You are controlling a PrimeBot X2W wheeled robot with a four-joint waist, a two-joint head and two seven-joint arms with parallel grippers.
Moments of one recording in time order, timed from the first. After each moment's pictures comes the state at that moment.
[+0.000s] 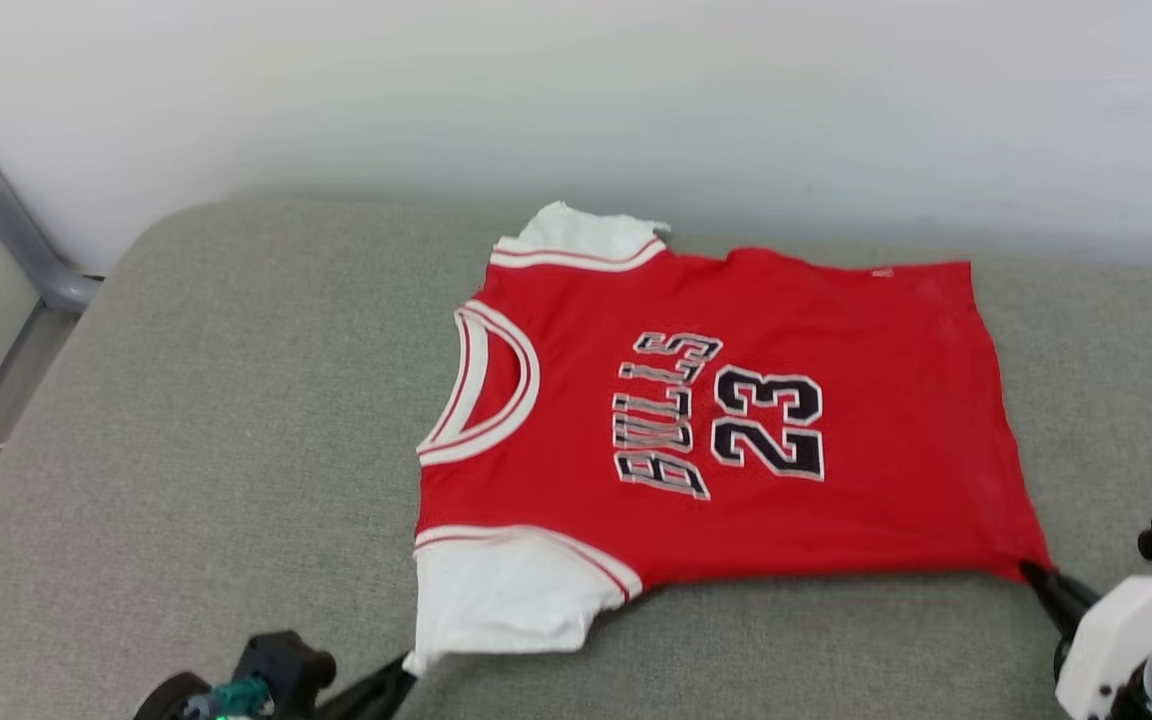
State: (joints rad) left arm -0.22 0.82 -0.95 -0.03 -0.84 0.10 -0.12; right arm -0.22 -0.48 0.27 0.55 0.72 0.13 0.11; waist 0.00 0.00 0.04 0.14
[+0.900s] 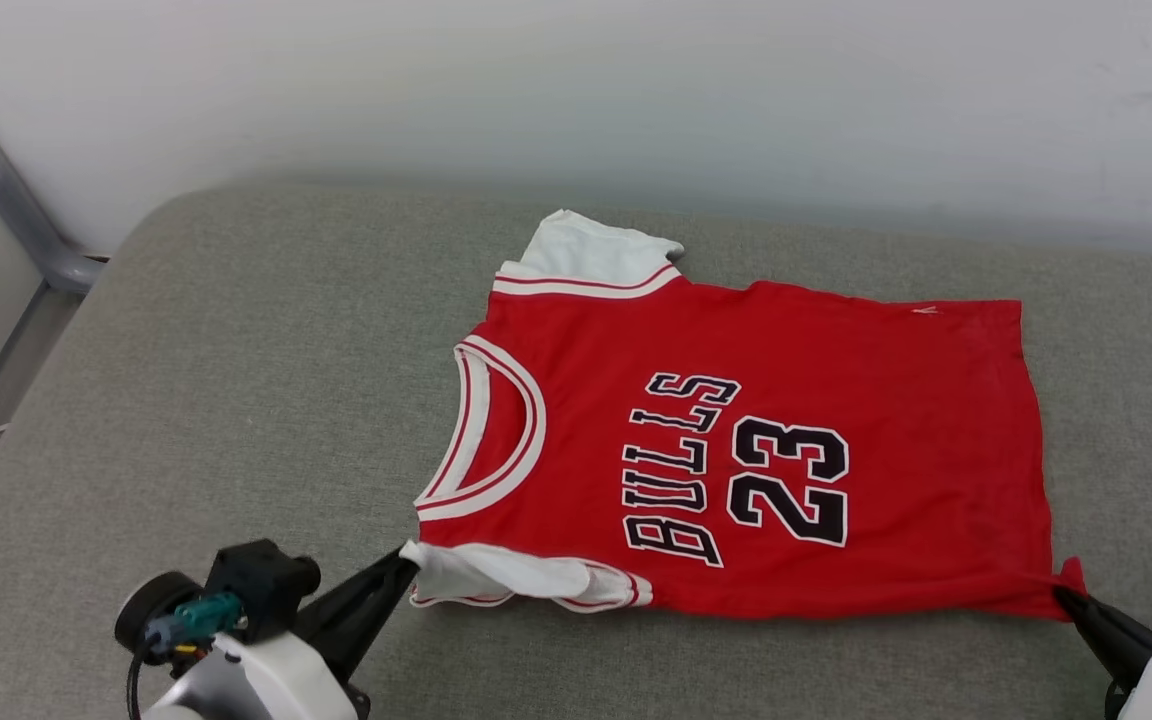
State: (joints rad) left arm -0.26 0.85 -0.90 -0.15 -0.85 0.13 -0.12; right arm 0.10 -0.47 0.01 0.08 0.77 0.13 0.36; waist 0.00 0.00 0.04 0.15
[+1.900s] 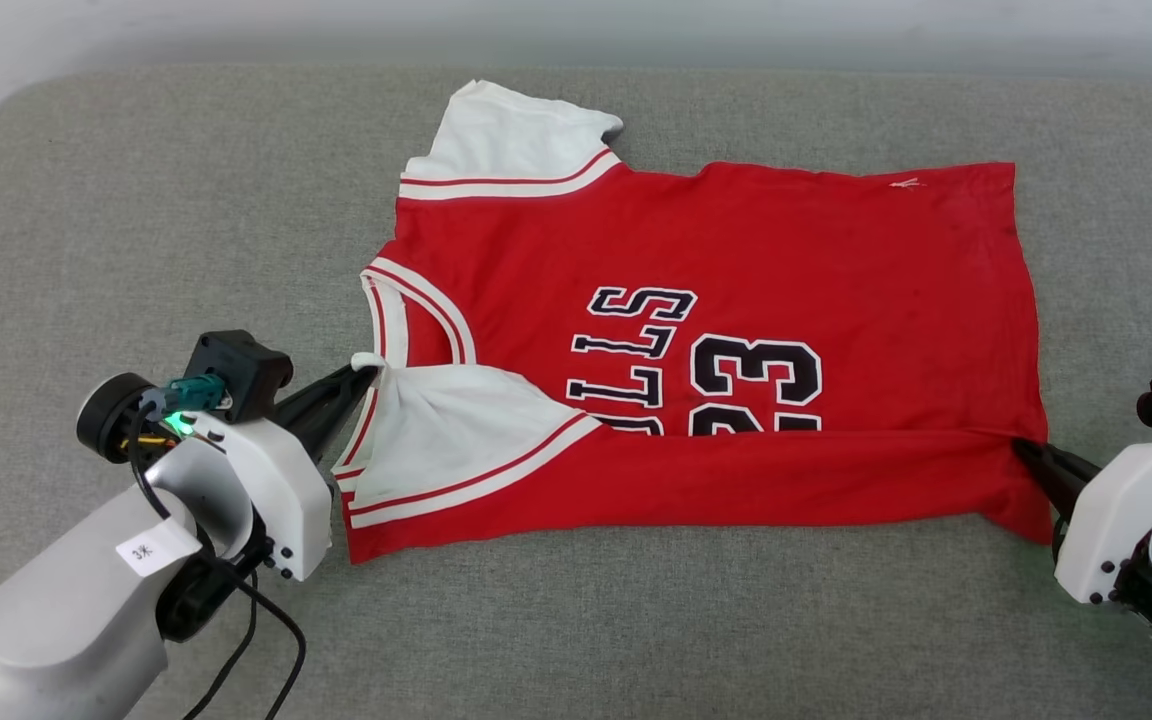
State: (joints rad) left arm -0.64 0.71 -0.89 0.29 -0.80 -0.06 -0.06; right arm -0.26 -0.40 0.06 0.22 0.58 0.13 0.47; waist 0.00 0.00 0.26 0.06
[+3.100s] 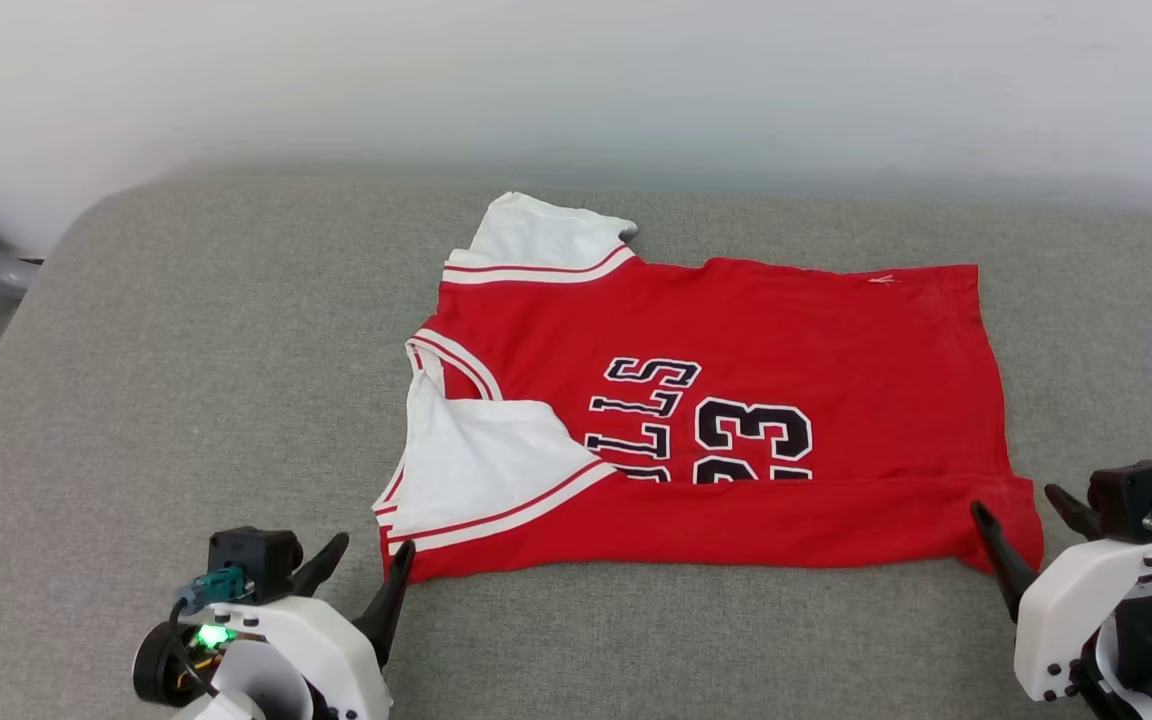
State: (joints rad) left arm -0.29 0.59 -0.79 0.24 -0.96 0.20 -0.18; right arm -0.07 -0.28 0.00 0.05 0.20 0.13 0.36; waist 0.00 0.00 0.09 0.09
